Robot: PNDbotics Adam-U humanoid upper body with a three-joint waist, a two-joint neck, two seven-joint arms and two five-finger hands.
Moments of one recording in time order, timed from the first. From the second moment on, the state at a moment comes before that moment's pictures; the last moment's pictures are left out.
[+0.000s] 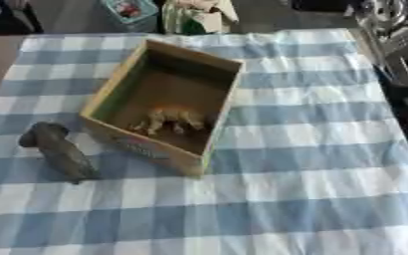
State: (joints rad) left arm -0.16 0.56 0.01 -1.98 -0.31 -0.30 0.33; right arm -0.82 -0.56 0.06 -1.53 0.16 0.06 0.14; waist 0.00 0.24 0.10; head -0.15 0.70
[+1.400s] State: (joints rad) left arm -0.26 0.92 -0.13 -1.98 -0.80 -0.49 -0.09; right arm -0.69 -0.54 -0.05 -1.63 0.05 0.11 0.03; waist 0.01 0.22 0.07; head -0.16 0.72
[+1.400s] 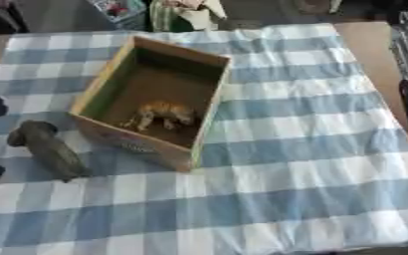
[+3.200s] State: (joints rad) left arm -0.44 0.93 -0.22 -1.98 -0.56 -0.42 -0.56; right arm -0.69 -0.51 -0.05 -1.65 0.03 0.15 0.02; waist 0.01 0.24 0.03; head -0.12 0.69
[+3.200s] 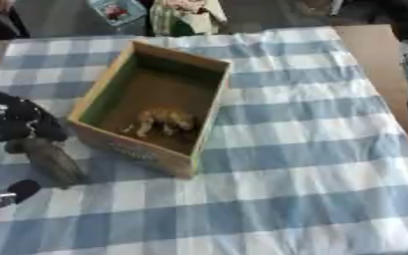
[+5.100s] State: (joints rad) left arm -0.53 0.85 -0.30 -1.69 -0.85 -0.46 -0.60; right arm -0.70 -0.48 -0.07 -1.66 0.00 0.18 0.03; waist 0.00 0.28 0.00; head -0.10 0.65
